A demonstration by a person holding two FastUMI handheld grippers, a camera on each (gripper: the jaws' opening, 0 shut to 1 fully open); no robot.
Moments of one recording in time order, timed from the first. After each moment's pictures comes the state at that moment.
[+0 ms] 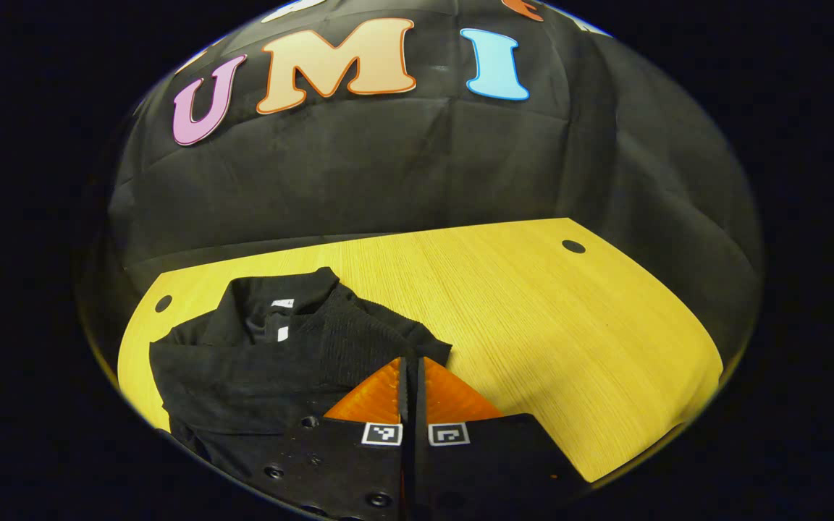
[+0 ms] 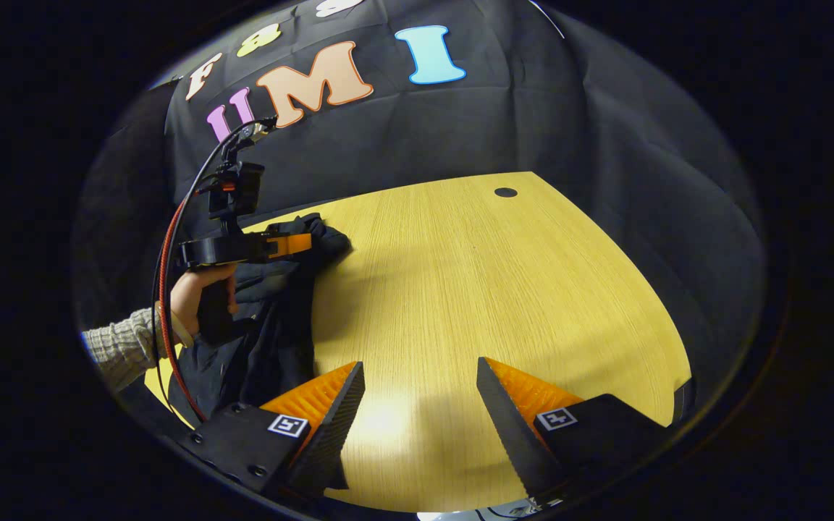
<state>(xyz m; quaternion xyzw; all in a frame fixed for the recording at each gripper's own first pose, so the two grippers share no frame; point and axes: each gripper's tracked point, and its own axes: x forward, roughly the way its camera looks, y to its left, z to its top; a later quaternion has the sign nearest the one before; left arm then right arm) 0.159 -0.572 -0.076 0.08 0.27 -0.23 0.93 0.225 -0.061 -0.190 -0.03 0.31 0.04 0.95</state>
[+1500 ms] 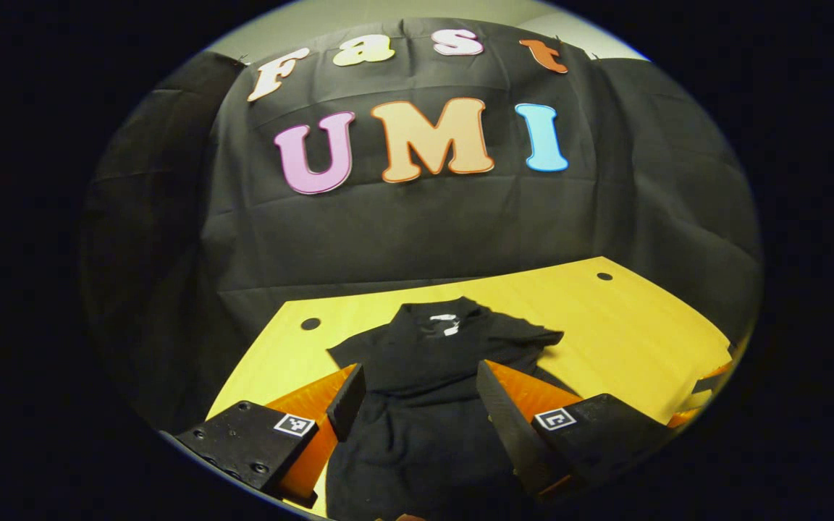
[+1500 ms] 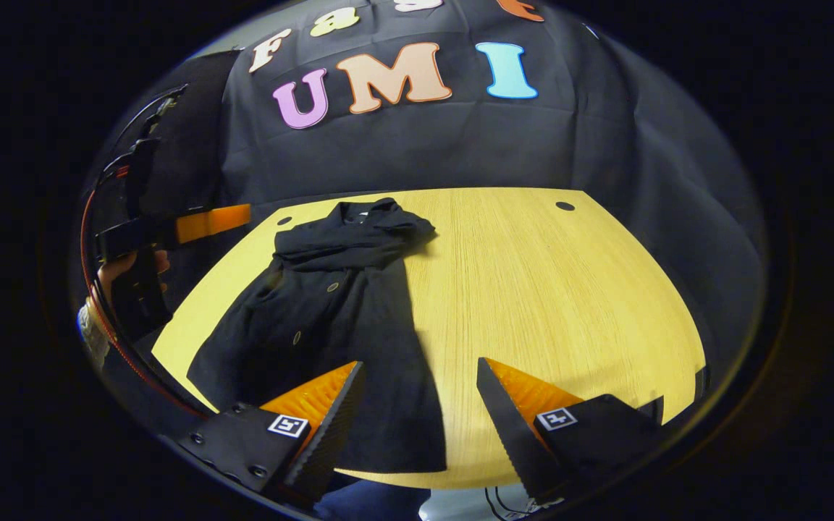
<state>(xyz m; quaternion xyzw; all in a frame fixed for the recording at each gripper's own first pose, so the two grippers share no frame) 0.045 -0.314 0.046 0.09 0.17 -0.13 0.97 0.149 0.057 -0.222 -0.09 0.29 0.09 0.95</state>
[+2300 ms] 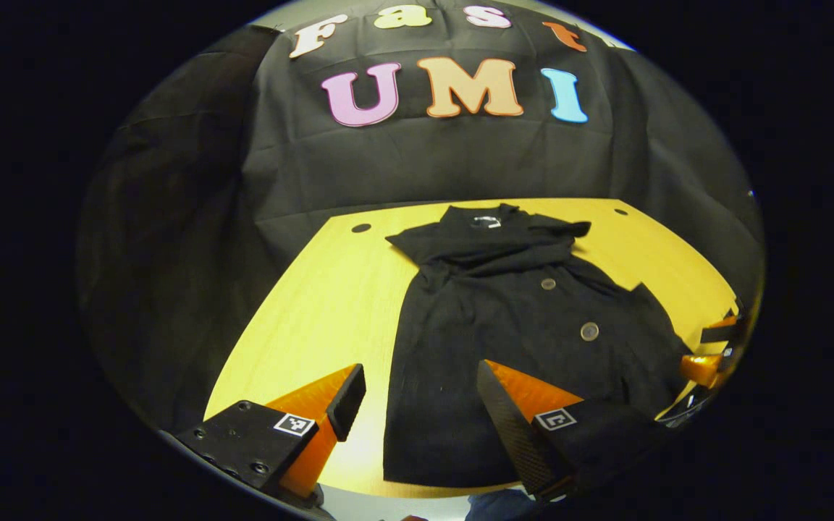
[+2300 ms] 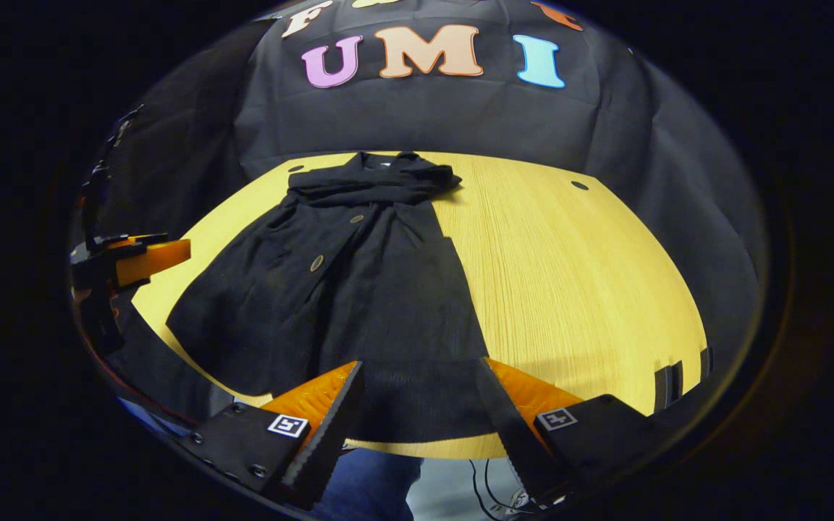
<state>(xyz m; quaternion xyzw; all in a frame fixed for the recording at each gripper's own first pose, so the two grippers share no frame) -0.079 -0.207 -0.056 0.10 0.28 -0.11 0.95 0.109 0.072 -0.303 -0.15 0.33 0.07 0.93</state>
